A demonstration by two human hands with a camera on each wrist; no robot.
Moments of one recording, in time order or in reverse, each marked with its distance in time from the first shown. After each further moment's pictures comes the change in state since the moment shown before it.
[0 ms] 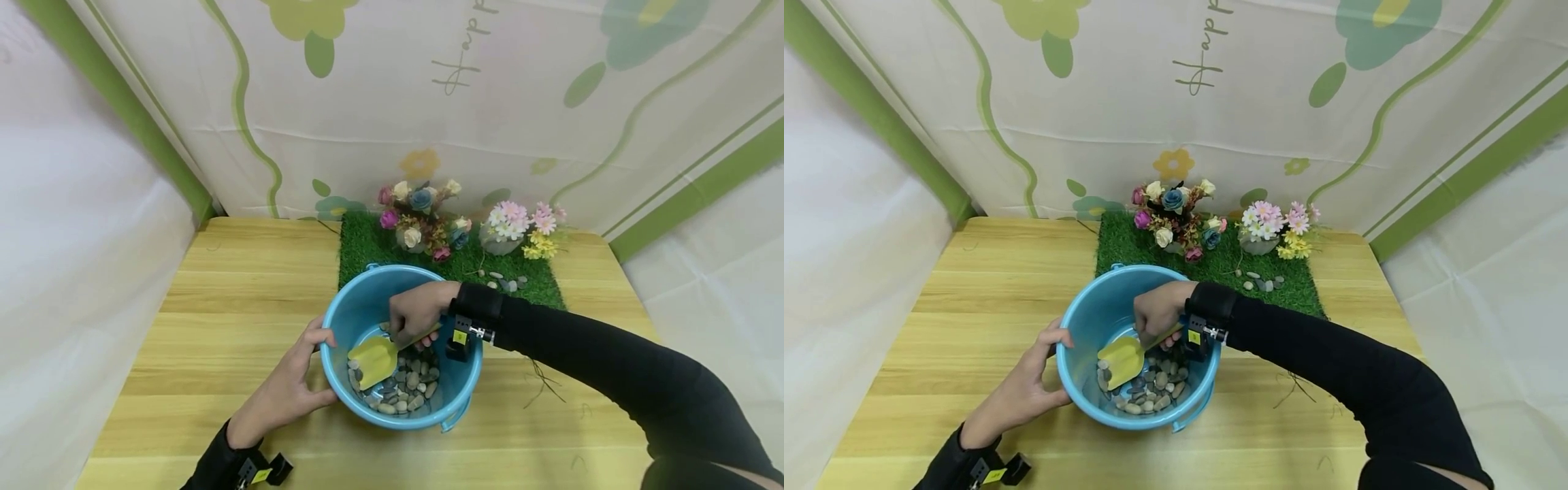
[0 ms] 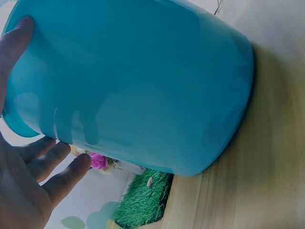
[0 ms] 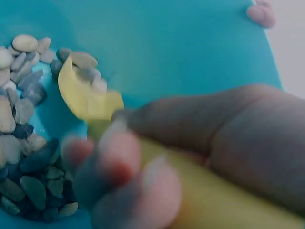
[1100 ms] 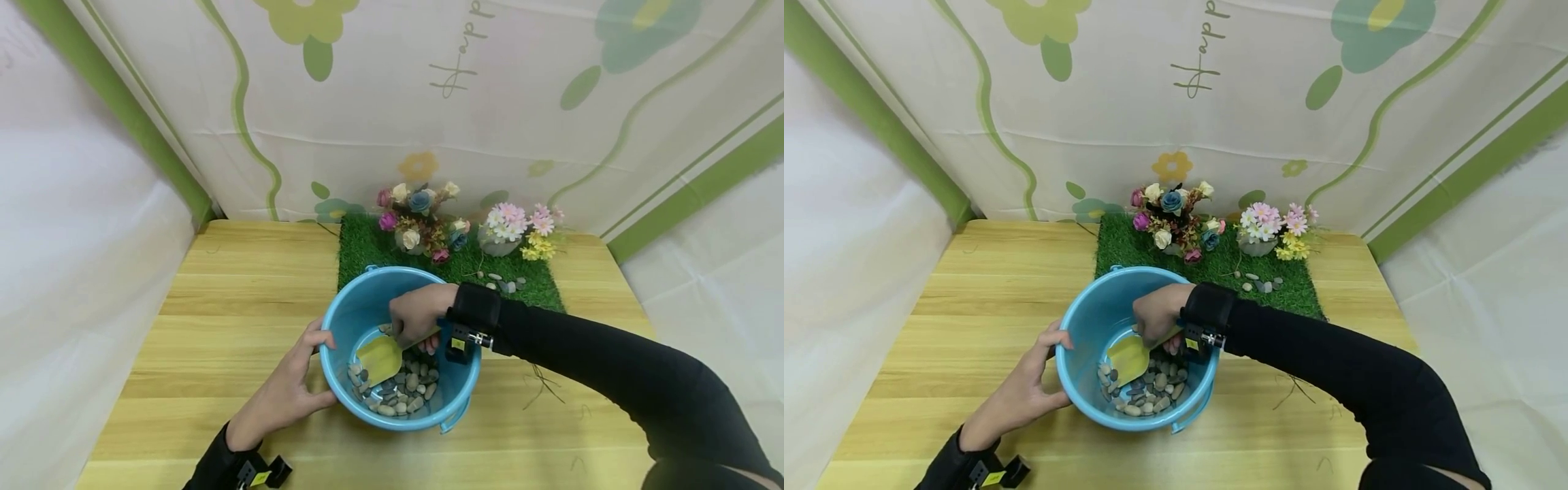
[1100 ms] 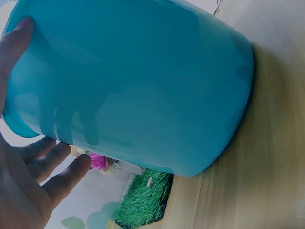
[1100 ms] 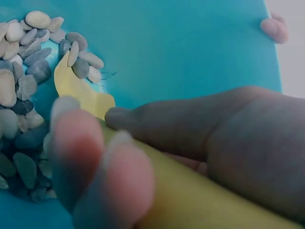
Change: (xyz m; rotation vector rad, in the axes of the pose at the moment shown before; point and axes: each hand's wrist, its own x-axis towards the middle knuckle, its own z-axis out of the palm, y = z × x) left_hand -0.001 -0.001 0.000 0.005 0.002 0.002; right_hand -0.005 -0.016 0.007 -0.026 0.056 0.140
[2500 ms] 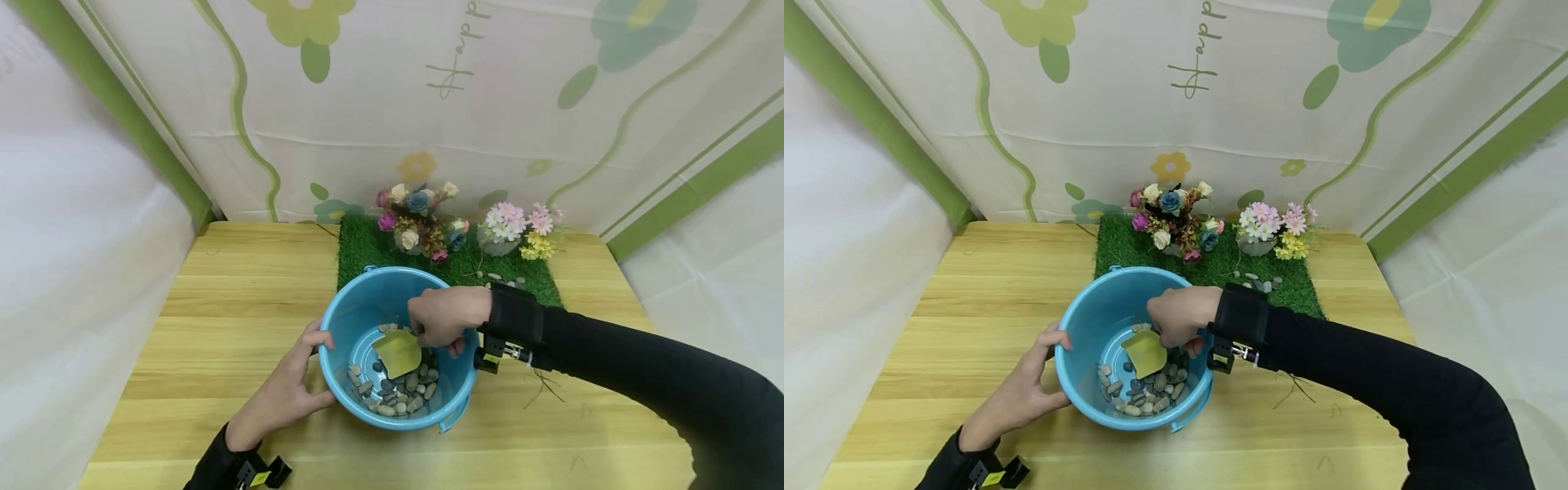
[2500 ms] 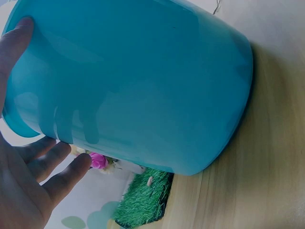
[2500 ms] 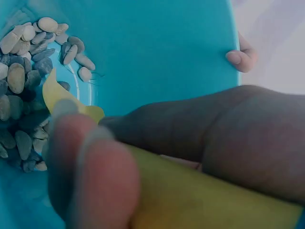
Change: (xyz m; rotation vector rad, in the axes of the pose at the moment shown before) left_hand 0.001 0.002 0.000 0.013 0.003 0.003; right_hand -0.048 -0.010 0.011 -0.087 0.165 0.018
